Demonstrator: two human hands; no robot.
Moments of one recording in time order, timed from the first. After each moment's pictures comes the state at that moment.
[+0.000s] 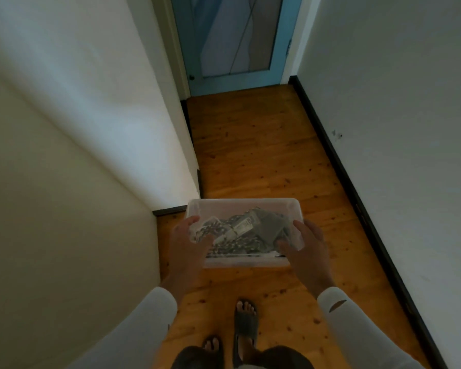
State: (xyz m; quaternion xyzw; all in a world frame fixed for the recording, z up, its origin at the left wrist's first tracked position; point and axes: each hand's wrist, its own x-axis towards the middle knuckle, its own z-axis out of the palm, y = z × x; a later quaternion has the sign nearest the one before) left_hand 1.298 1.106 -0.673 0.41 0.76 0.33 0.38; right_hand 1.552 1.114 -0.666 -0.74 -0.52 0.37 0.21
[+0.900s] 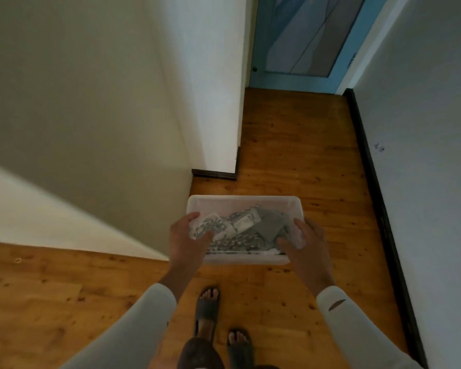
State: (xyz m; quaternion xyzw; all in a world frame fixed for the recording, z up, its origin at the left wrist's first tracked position) left_hand 1.308 0.865 -0.650 0.30 0.82 0.37 0.31; right_hand 1.545 0.937 -0.627 -0.63 -0.65 0.36 0.20
